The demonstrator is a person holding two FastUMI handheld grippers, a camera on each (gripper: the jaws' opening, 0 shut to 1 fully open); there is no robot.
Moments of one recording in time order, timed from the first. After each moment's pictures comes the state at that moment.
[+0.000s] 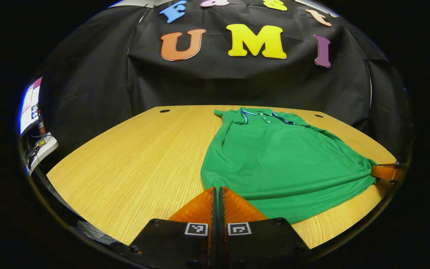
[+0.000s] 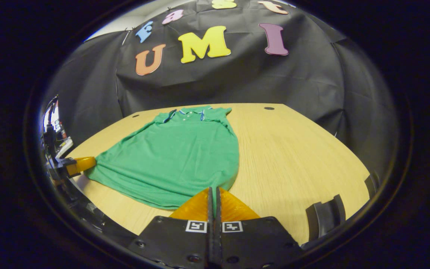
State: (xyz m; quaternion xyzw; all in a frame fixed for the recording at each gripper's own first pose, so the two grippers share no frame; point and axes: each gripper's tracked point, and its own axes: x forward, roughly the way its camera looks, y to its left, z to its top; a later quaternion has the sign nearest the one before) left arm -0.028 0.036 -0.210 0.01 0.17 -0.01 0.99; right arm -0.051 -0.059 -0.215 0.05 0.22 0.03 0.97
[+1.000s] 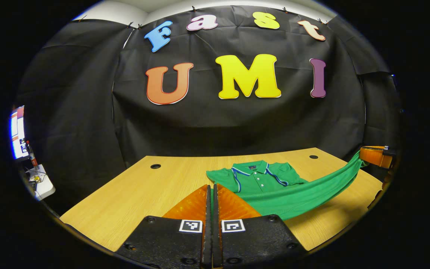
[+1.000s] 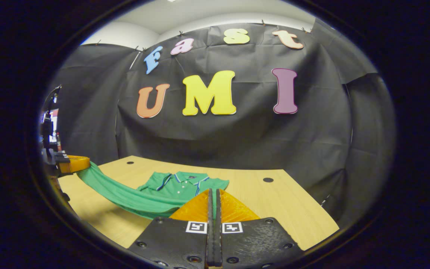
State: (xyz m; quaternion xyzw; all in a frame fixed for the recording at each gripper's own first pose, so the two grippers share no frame) left arm 0.084 0.027 -0.032 0.04 0.05 -0.02 1.00; right arm 0.092 -0.069 -0.022 0.02 0.05 0.03 1.00
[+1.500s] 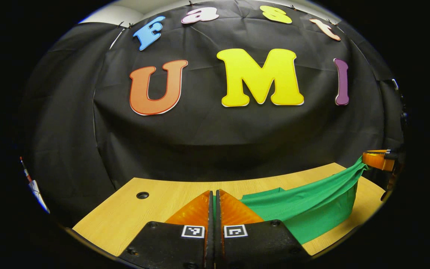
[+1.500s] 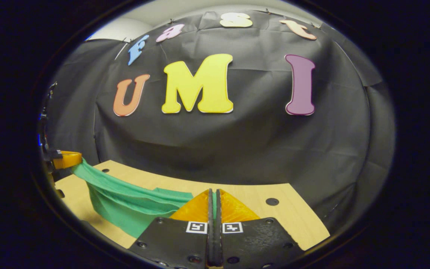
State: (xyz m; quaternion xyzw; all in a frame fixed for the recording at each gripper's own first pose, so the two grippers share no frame) left arm 0.269 0.027 0.008 0.04 0.05 -0.02 1.00; right arm 0.288 -0.087 0.005 0.00 0.07 0.00 1.00
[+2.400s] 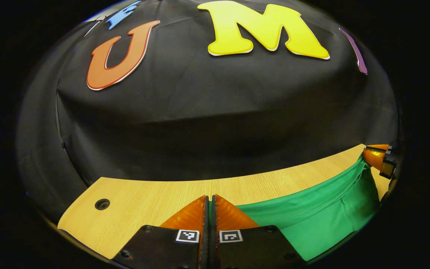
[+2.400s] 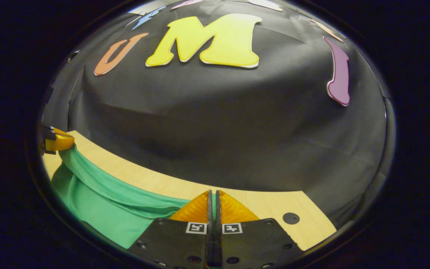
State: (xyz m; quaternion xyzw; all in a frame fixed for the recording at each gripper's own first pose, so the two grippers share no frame) left arm 0.446 0.012 -0.099 0.08 0.14 -0.02 0.99; right arm 0.467 -0.084 -0.093 -0.08 0.11 -0.06 0.99
